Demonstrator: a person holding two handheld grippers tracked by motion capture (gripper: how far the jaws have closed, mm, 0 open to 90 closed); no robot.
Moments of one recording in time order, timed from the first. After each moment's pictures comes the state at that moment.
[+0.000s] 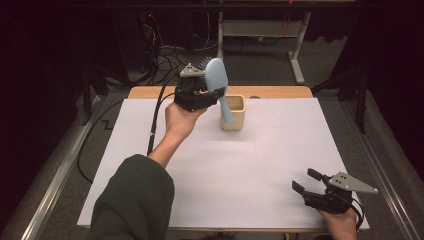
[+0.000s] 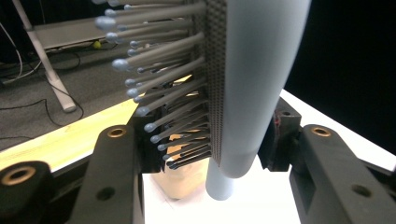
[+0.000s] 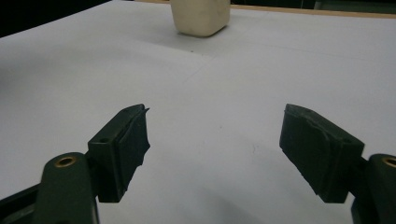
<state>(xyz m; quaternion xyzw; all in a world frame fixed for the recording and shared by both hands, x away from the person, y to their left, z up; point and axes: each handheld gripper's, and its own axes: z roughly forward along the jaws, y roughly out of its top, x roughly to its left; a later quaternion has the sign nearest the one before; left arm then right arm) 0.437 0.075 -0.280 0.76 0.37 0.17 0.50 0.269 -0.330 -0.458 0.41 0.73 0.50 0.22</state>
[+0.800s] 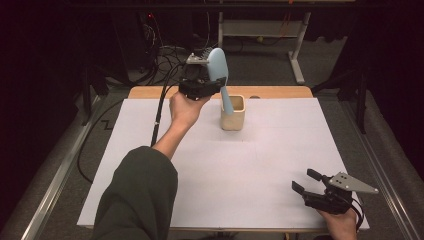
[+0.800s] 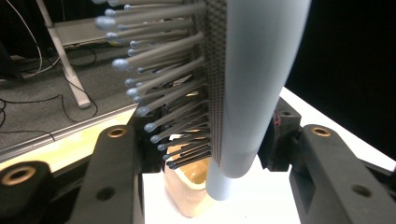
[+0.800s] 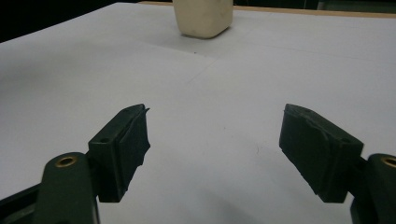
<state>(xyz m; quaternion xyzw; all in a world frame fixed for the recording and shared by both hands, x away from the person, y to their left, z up) 0.464 0.063 -0.271 0.75 0.39 0.19 0.49 0.268 -0.330 -0.458 0.40 0.73 0.50 0.22</state>
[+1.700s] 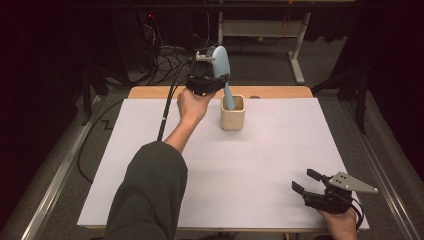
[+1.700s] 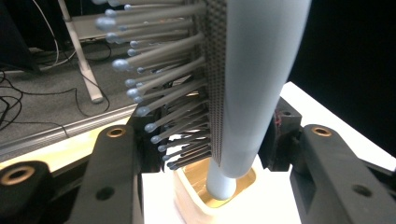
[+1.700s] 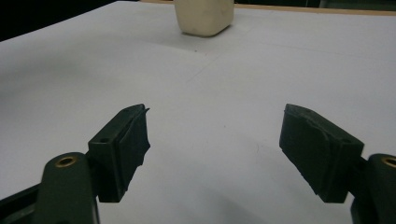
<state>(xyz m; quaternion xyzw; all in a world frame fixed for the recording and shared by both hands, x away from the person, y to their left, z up) 0.490 0.048 -0.284 0.74 0.42 0.20 0.48 0.269 -0.330 -0.459 0.40 0.73 0.50 0.21</state>
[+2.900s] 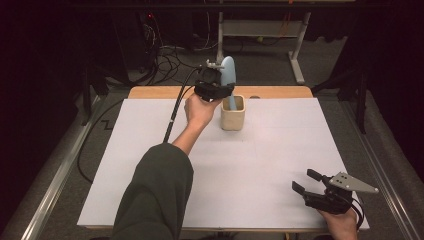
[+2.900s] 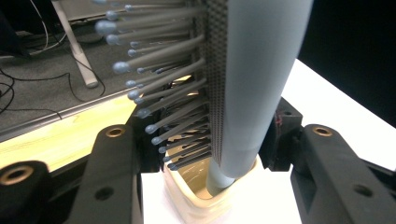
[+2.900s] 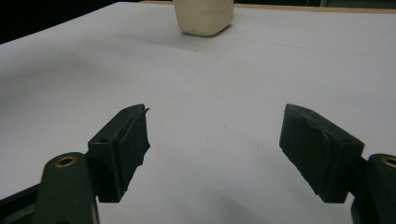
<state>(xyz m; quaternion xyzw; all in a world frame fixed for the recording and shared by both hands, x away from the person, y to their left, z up) 0.497 0.028 -0.308 0.77 0.42 0.18 0.45 0.269 -0.332 -0.460 0.41 0.73 0.51 0.21</state>
